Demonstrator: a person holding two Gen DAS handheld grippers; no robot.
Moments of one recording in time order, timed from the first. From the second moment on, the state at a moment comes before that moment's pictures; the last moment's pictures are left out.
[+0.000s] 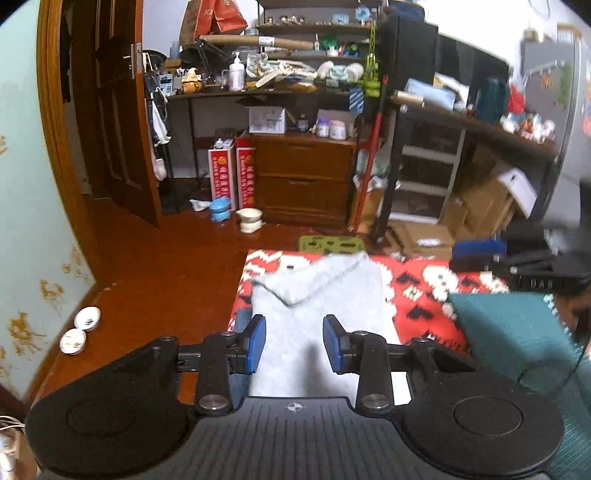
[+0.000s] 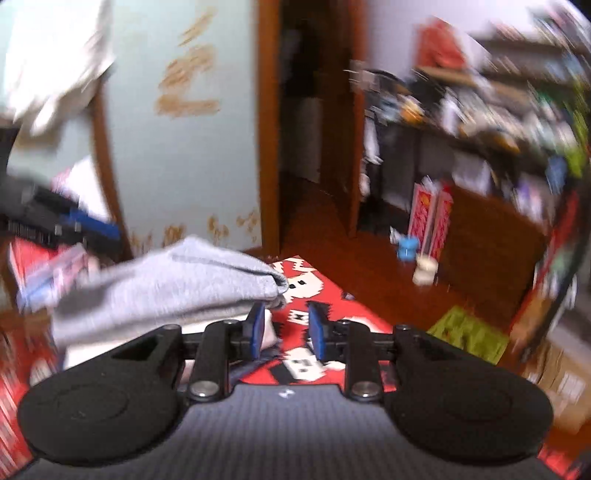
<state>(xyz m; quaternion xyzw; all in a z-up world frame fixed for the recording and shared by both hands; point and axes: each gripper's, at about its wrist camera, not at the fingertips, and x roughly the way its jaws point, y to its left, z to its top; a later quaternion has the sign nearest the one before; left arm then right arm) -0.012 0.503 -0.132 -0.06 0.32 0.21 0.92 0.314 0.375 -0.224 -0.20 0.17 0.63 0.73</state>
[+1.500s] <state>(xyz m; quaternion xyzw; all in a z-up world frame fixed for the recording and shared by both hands) 0.055 0.357 -0.213 0.37 0.44 0.28 0.77 0.230 0.410 -0.268 -0.47 -0.23 0.73 0.43</state>
